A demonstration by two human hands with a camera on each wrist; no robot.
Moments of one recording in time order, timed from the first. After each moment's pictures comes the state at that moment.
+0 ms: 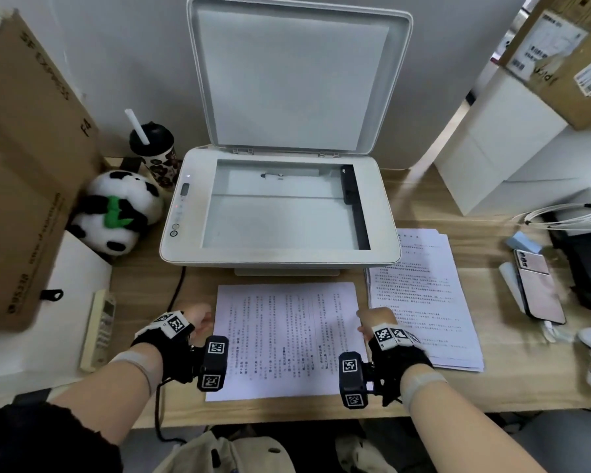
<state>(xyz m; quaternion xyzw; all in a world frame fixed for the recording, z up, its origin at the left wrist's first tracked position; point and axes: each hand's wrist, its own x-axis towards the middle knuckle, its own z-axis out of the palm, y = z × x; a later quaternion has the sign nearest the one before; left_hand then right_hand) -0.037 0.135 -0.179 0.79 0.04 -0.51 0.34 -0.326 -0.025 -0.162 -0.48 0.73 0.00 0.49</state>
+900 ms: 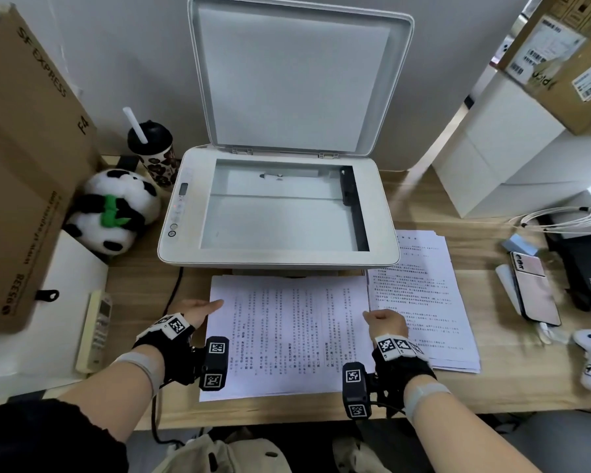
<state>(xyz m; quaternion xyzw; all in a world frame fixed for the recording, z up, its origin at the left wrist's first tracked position) -0.032 0.141 -0.160 0.84 -0.10 -0.48 0.24 -0.340 -0.010 -0.156 -0.51 0.75 -0.10 0.41</state>
